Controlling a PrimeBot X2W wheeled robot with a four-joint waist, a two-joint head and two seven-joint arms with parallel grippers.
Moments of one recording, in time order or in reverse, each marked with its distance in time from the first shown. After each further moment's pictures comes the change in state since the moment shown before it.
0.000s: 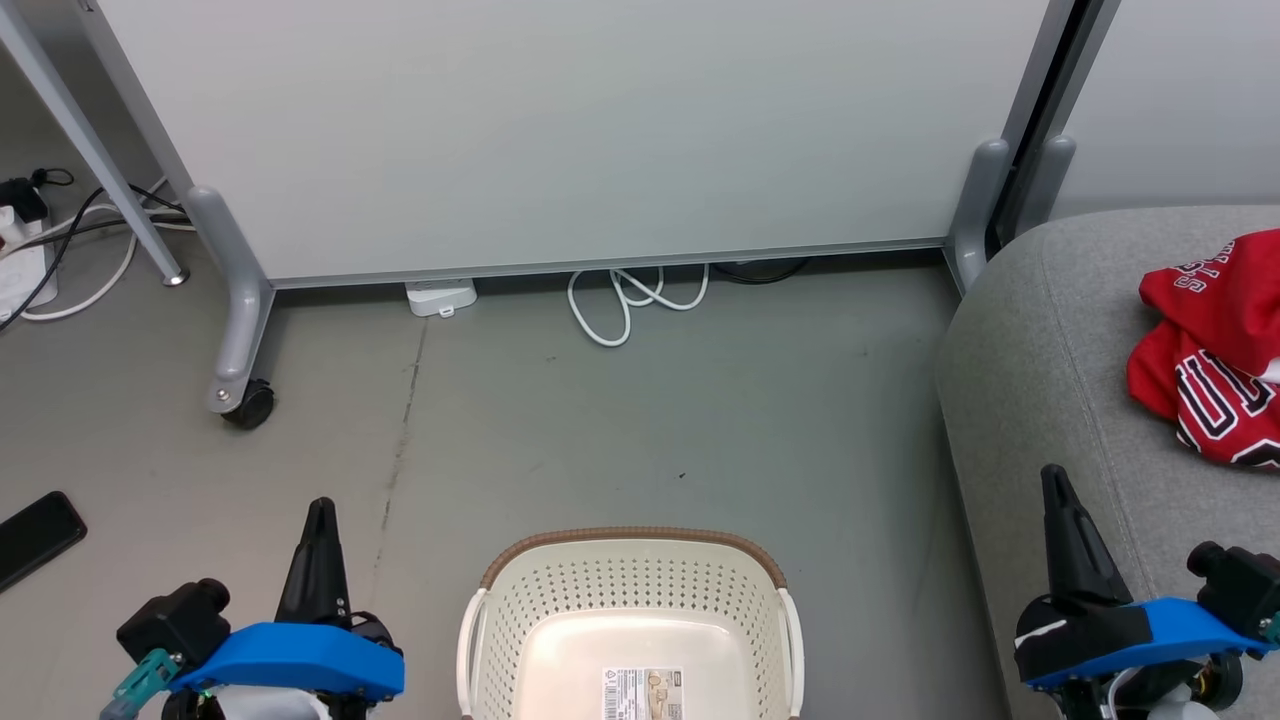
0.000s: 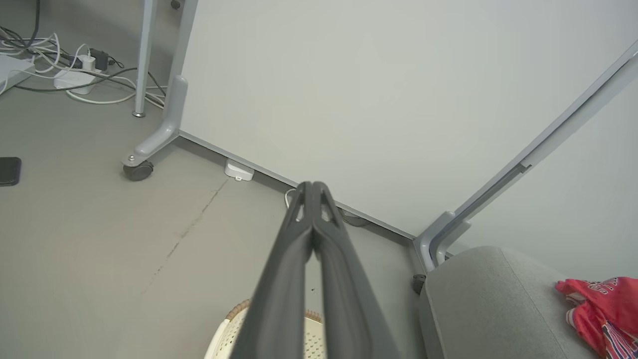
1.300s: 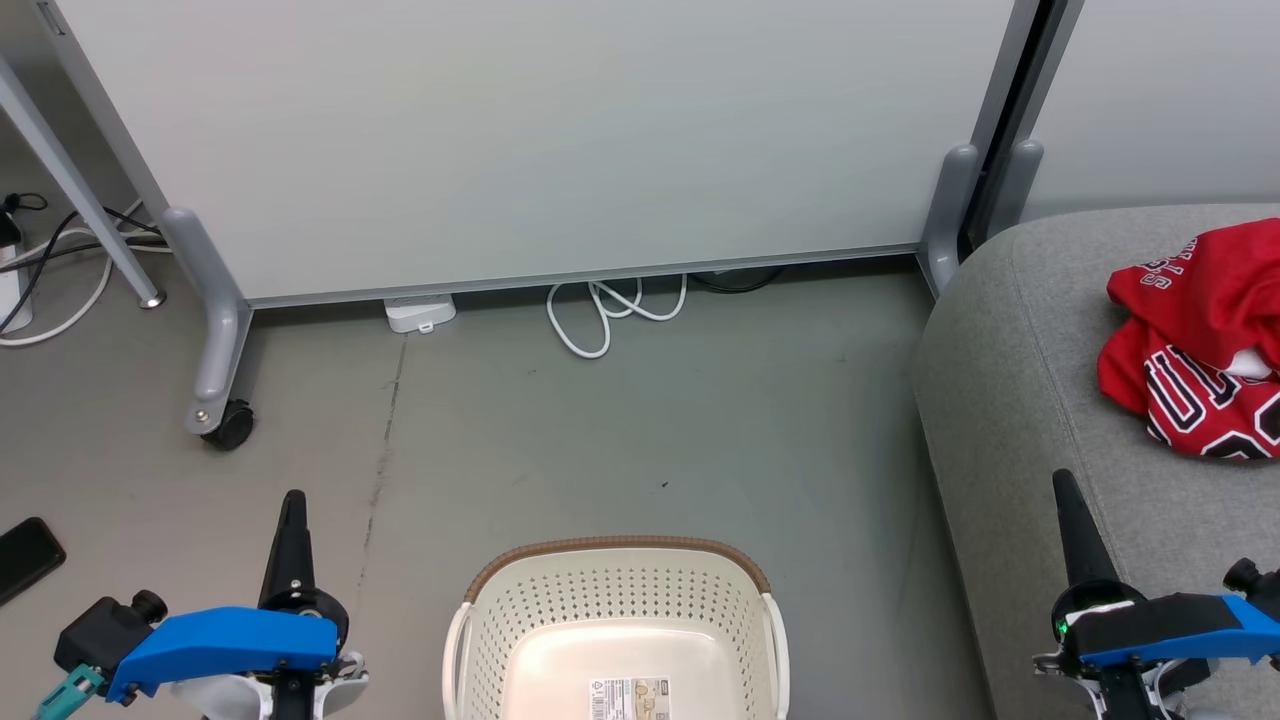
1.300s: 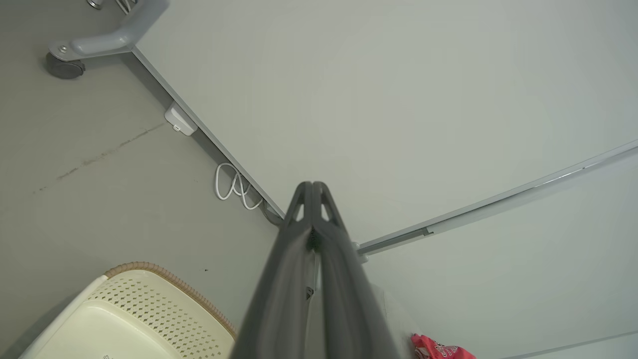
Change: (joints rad) left arm -0.012 0.000 0.056 -0.046 -0.516 -0.009 0.128; right arm -0.006 0.000 -0.022 -0.002 0.531 0.000 0.129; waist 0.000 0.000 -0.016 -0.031
